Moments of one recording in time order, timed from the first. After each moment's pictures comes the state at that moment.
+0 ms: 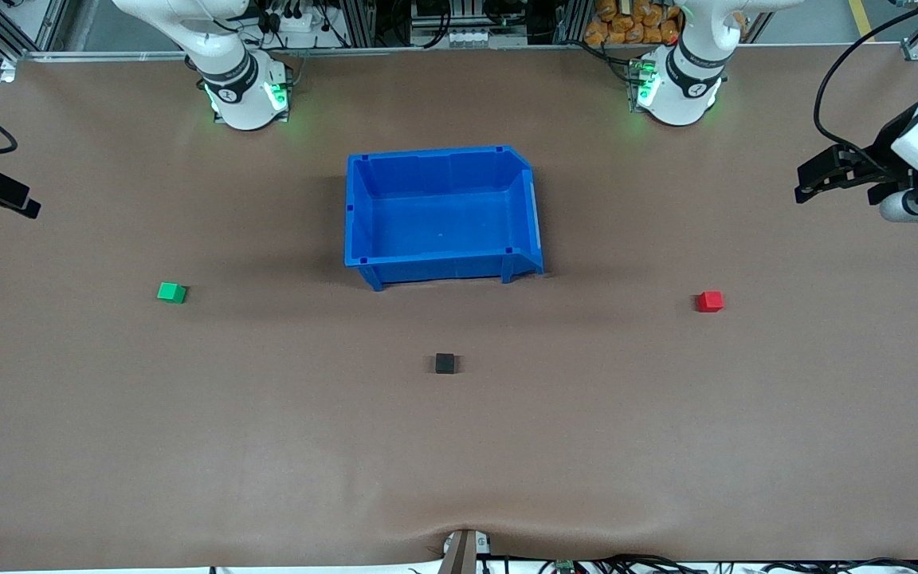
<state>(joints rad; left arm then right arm) -0.02 0.00 -0.08 -1.53 0.01 1.49 -0.06 -0.04 0.04 -0.06 -1.46 0.00 1.43 0.07</state>
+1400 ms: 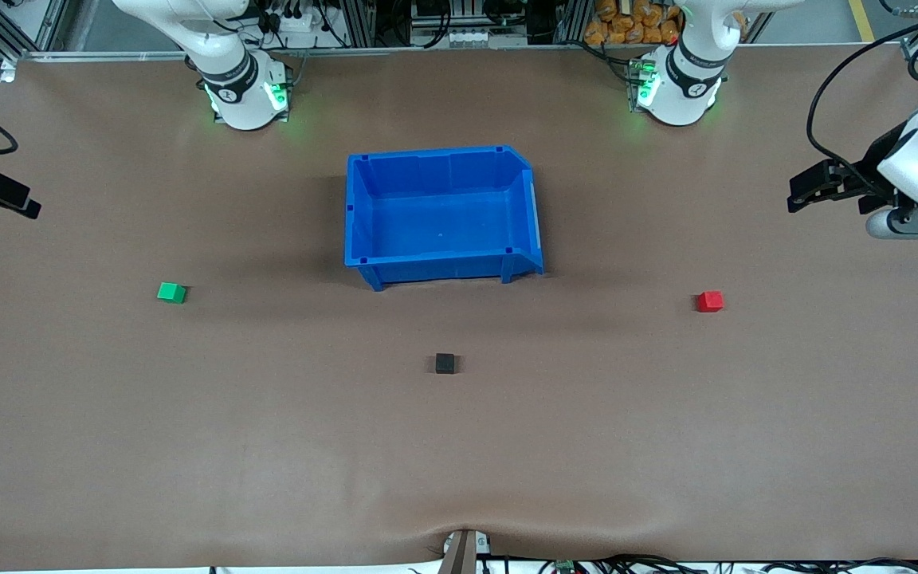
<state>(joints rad) -0.02 0.04 -0.08 -1.53 0.01 1.49 -0.06 -0.04 0.05 -0.06 -1.46 0.00 1.43 0.06</state>
